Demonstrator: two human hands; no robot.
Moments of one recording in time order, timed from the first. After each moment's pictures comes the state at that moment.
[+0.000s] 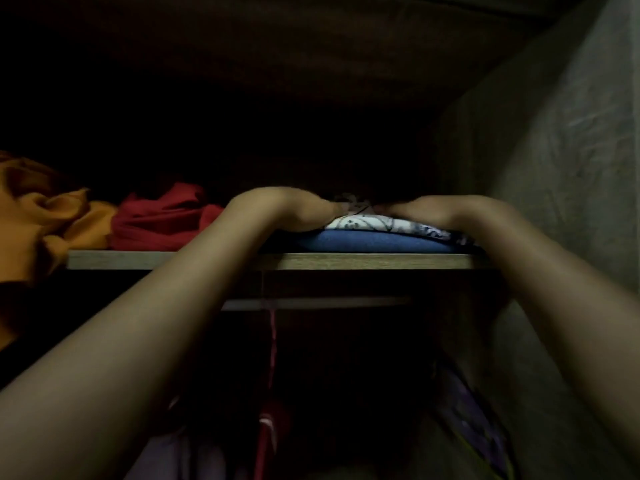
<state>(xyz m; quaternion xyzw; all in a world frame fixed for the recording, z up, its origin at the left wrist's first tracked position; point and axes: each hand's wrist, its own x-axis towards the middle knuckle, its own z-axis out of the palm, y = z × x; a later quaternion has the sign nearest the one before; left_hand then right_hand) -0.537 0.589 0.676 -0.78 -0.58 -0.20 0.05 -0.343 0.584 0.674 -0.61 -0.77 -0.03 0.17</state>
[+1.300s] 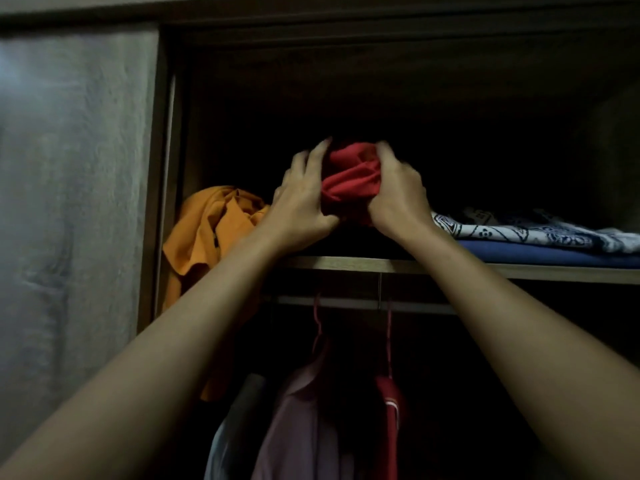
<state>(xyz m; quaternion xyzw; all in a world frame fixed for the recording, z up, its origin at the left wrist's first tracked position) -0.689 0.548 0.658 -0.72 -0.42 -0.48 0.27 -0.533 0.577 0.670 -0.35 -0.71 -0.15 0.59</state>
